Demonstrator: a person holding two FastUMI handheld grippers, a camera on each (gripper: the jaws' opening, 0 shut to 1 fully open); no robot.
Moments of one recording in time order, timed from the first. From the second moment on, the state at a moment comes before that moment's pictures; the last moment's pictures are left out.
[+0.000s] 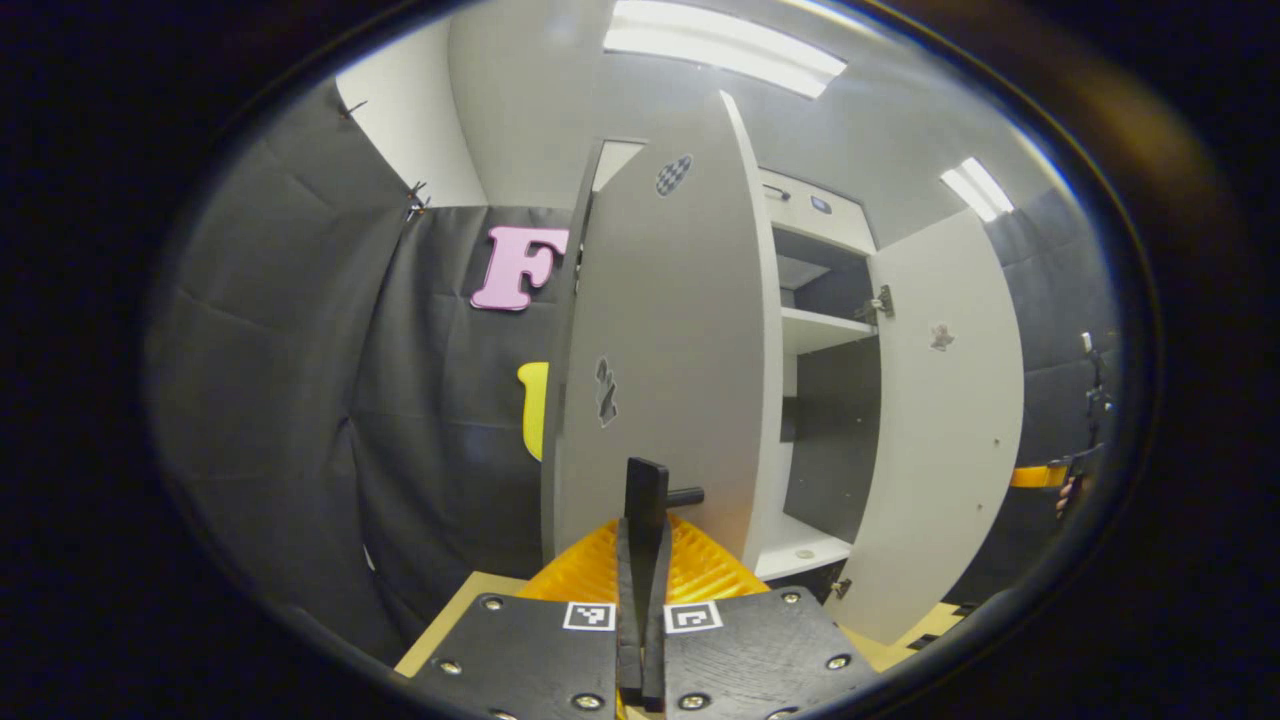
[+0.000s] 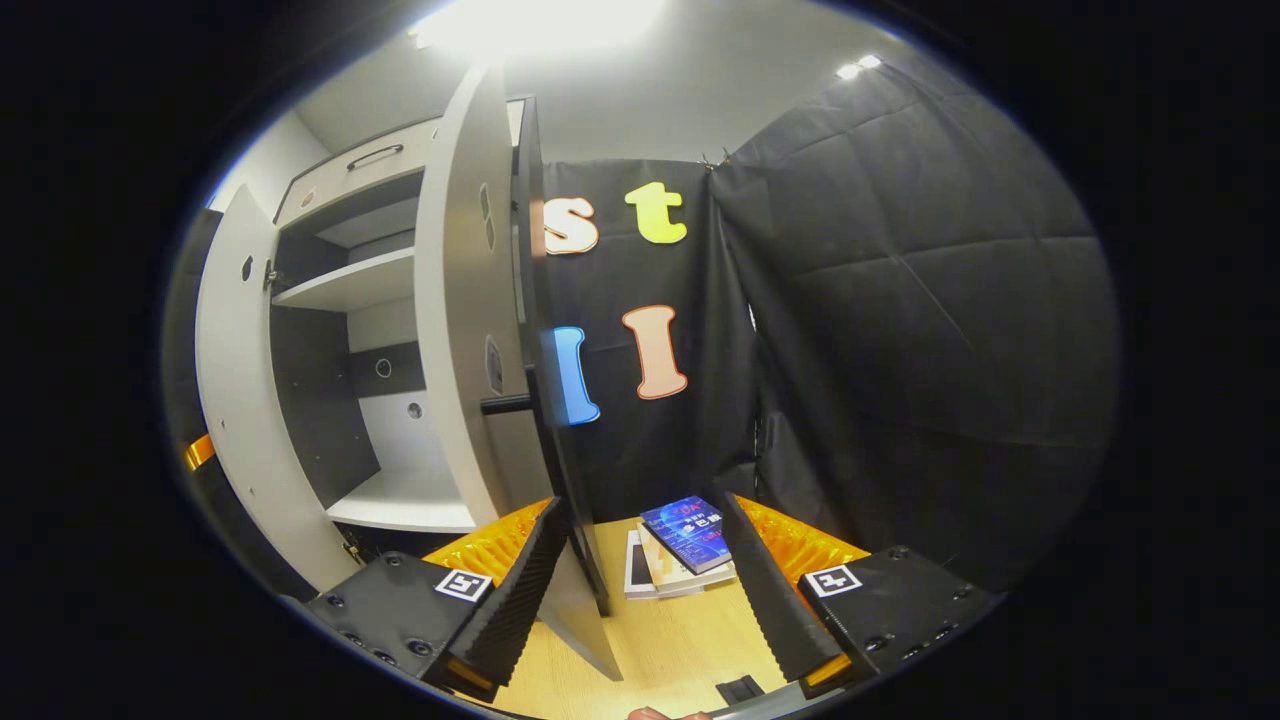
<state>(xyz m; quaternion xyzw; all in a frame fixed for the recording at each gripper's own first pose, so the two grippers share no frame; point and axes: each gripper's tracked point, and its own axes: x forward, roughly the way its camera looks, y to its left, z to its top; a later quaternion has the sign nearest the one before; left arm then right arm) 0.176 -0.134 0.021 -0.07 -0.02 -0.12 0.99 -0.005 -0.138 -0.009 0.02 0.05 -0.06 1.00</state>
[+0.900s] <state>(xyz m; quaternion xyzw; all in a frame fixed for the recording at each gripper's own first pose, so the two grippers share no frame) 0.176 -0.082 0.019 -0.08 0.00 -0.03 1.00 -0.023 -0.062 -0.009 0.07 0.04 0.00 1.00</state>
